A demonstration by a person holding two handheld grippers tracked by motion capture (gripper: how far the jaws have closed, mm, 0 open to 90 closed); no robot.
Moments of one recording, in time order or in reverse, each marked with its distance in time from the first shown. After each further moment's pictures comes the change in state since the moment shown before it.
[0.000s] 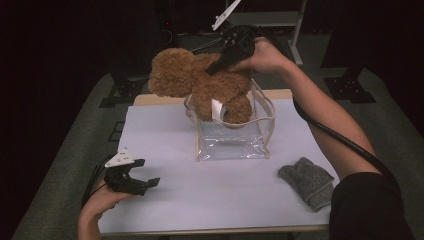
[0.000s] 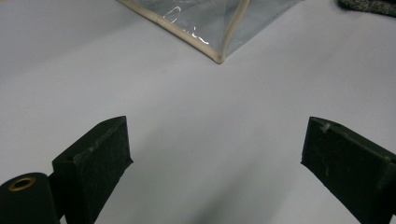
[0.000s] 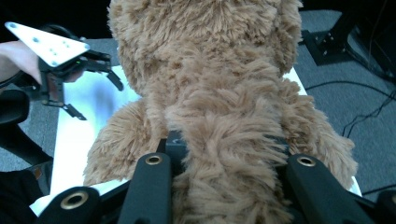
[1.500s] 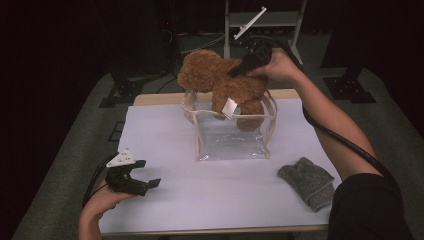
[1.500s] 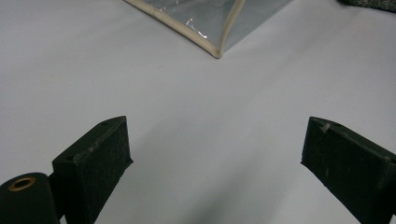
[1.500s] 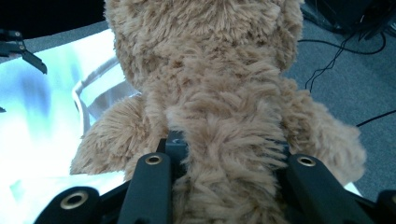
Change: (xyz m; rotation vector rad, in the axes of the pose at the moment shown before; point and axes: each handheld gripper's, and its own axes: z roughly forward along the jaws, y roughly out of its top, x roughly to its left) left arm 0.001 -0.002 0.004 0.013 -0.013 -0.007; right arm -0.044 -0.062 0.004 0.043 -0.163 0.153
